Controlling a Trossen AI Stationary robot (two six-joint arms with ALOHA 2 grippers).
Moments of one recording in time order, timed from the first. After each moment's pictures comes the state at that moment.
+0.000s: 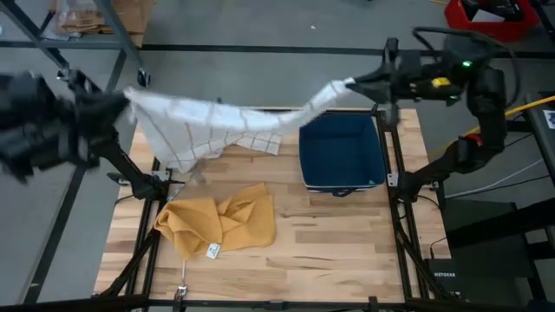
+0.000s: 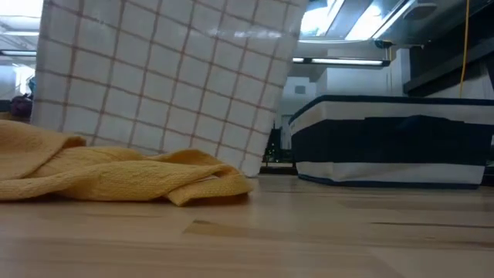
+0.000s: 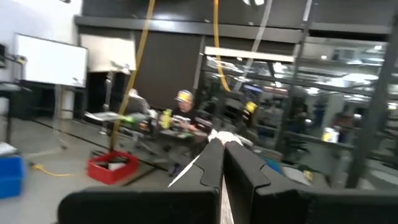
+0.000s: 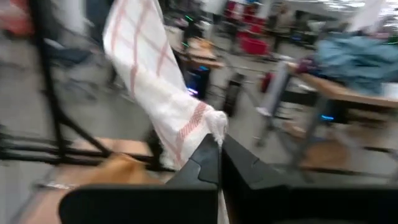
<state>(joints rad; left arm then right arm) -1.11 1.33 2.02 0.59 -1.37 1.05 -0.22 1.41 2.36 -1.01 -0.20 -0.16</state>
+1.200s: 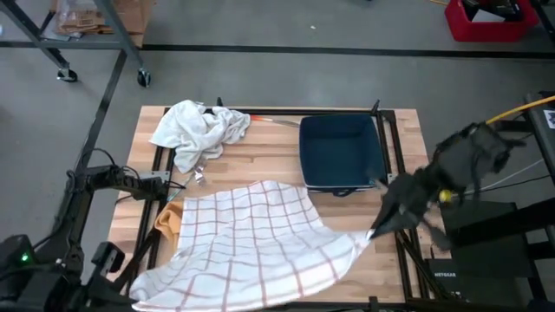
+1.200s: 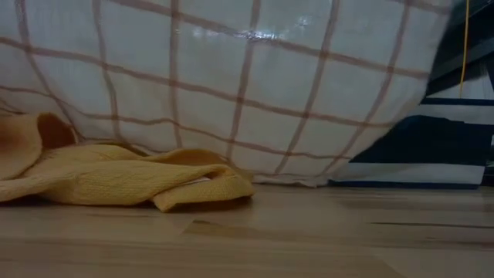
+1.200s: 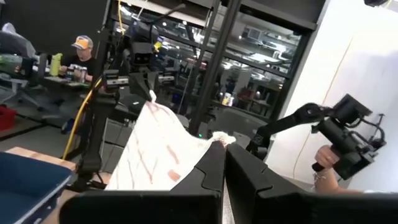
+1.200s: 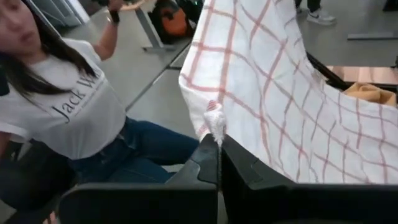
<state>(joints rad) -1.42 1.75 2.02 0.58 -1.36 0.46 0.66 1.55 2.35 -1.14 -0.07 0.35</state>
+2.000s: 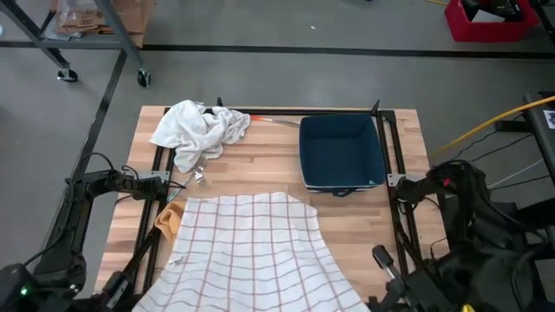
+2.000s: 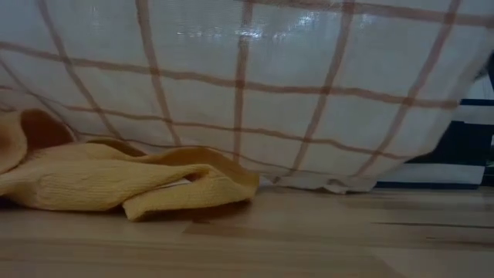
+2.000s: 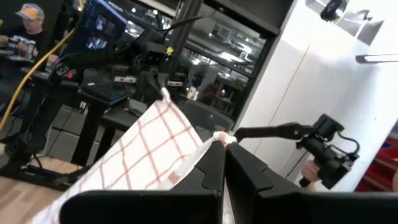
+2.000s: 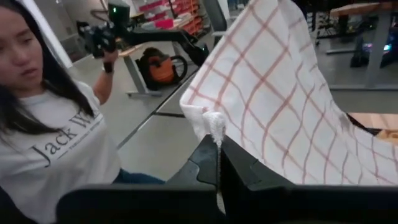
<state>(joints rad) -1.36 1.81 2.02 0.36 -1.22 0.07 1.05 1.78 2.35 -0.74 0.50 0.40</state>
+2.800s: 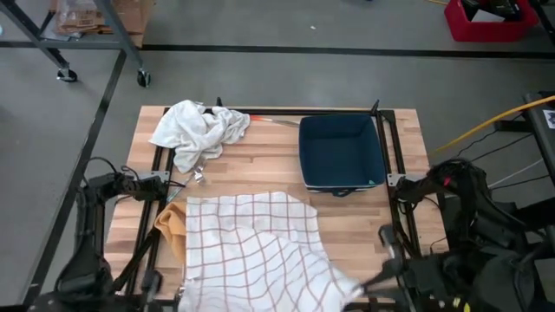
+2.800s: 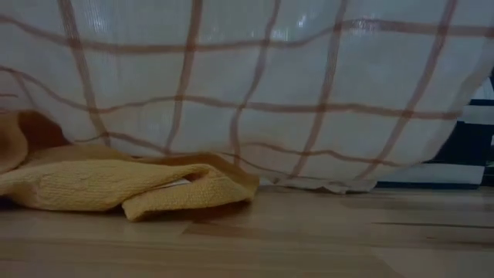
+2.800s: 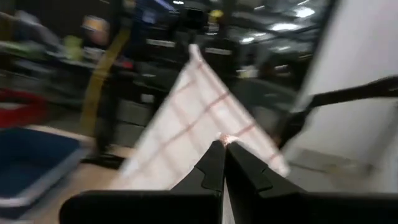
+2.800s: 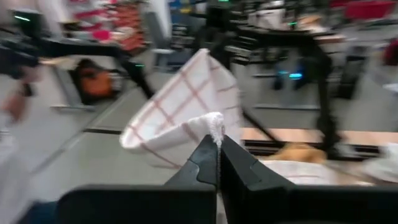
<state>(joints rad) -1.26 1.83 2.02 0.10 -1.37 0.00 1.05 1.76 2.35 -0.81 0.81 0.30</state>
